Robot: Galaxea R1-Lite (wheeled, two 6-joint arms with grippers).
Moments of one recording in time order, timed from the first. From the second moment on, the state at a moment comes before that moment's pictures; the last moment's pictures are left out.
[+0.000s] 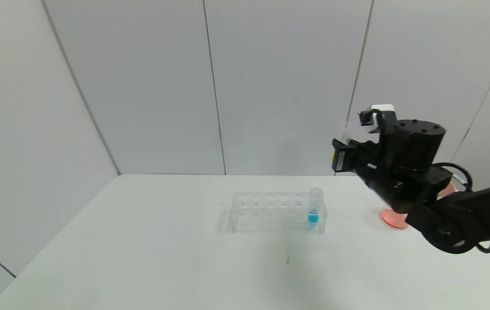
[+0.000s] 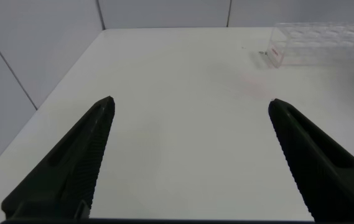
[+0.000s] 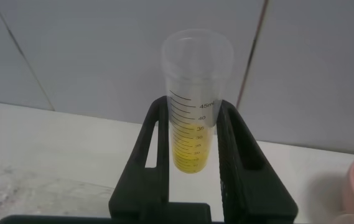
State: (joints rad) left arm 0.00 0.00 0.00 0.00 0.00 0.00; right arm 0.39 1.93 -0.98 -0.95 -0.27 0.02
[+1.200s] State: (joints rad) left arm 0.00 0.00 0.00 0.00 0.00 0.00; right arm -0.39 2.02 -0.78 -1.24 0.52 -0.67
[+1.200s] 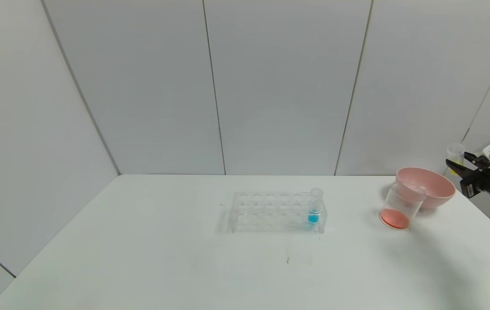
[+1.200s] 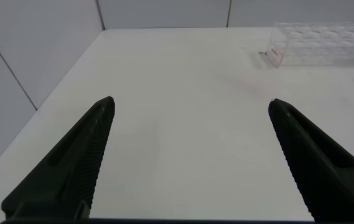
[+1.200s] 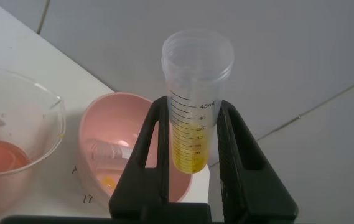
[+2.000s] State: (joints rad) left arm 0.00 0.00 0.00 0.00 0.00 0.00; right arm -0.38 2.05 -0.79 -1.25 0.64 -1.21
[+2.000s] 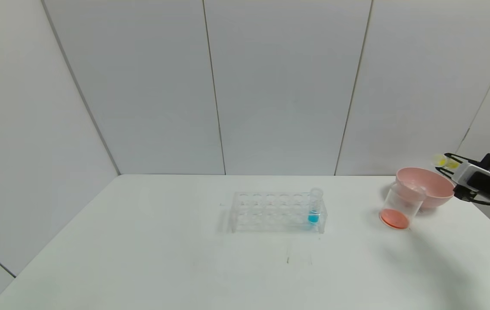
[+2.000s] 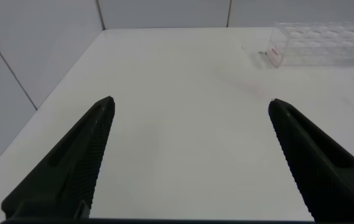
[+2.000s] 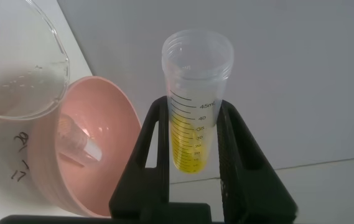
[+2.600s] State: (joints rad) left arm 0.00 0.00 0.00 0.00 0.00 0.00; right arm -0.34 2.05 -0.79 -1.34 0.64 -1.43
